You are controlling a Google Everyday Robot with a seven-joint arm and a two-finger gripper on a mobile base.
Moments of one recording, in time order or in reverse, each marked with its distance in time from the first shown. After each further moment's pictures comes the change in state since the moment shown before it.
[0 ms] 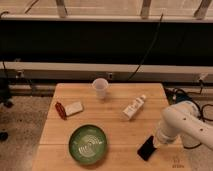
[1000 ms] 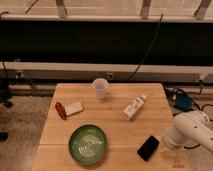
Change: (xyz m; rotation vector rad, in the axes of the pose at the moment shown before) arm 0.037 0.013 0.026 0.013 -0.044 0.105
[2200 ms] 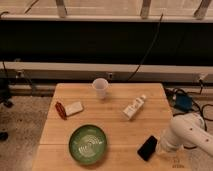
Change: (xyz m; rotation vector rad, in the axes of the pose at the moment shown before) arm -0.018 0.005 0.015 -0.025 -0.013 -0.062
